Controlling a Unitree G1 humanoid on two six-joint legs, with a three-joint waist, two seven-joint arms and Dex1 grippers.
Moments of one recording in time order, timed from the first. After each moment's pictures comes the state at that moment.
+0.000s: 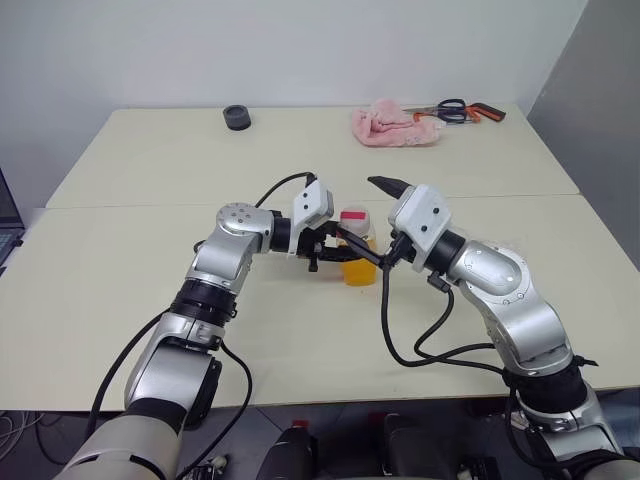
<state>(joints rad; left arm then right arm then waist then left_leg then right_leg) -0.85 0.40 -0.20 0.43 -0.19 0.21 -1.29 -0.50 -0.39 0.24 -0.45 0.08 0.42 0.52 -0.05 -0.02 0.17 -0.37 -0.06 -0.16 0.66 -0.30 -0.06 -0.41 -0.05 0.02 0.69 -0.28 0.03</state>
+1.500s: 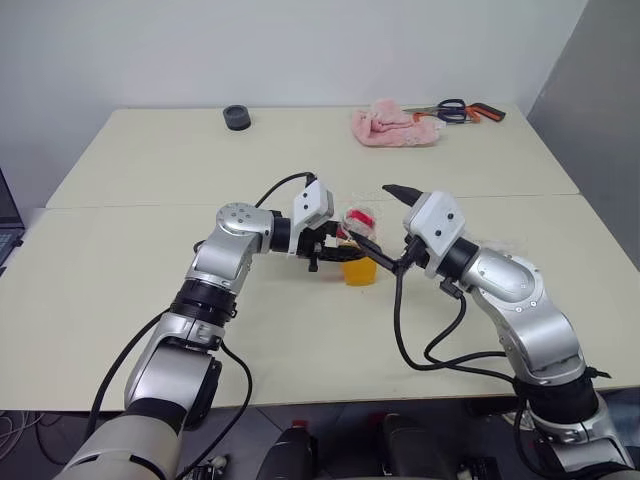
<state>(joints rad) -0.85 0.40 -0.20 0.43 -0.19 0.21 -1.29 -0.43 -0.42 0.18 -0.48 0.11 0.45 0.53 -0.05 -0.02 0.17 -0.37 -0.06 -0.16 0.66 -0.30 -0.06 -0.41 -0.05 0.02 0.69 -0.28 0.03</state>
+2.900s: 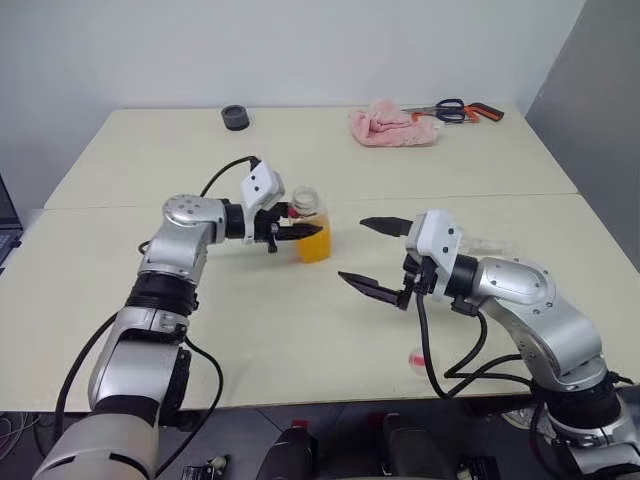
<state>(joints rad) -0.87 0.55 -0.10 0.59 -0.18 0.14 -1.21 -0.45 -0.49 0.18 -0.54 0.35 0.56 0.73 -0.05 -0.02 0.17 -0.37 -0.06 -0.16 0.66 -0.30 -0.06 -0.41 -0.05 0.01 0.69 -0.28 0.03</state>
